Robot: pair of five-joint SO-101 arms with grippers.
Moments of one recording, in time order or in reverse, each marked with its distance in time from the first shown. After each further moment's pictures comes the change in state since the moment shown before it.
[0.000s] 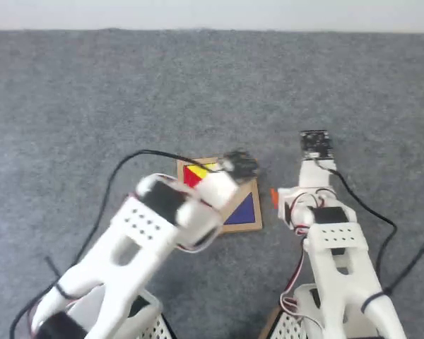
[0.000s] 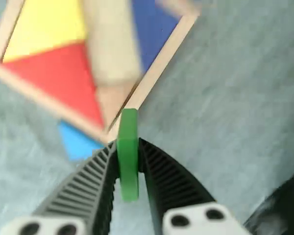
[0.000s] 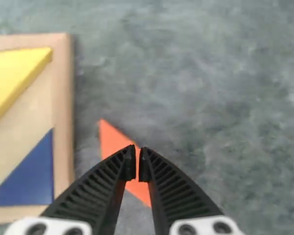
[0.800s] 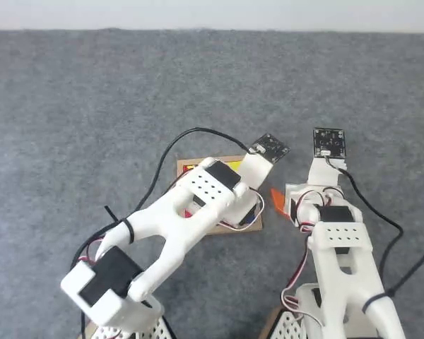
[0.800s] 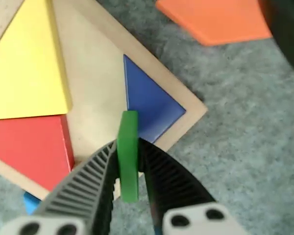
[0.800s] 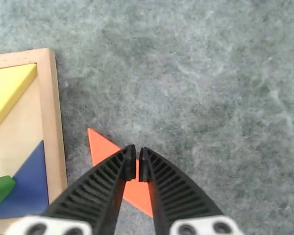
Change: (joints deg) left arm 4.1 33.4 -12.0 -17.8 14.0; right arm 2.7 0.0 -1.0 0.0 -1.7
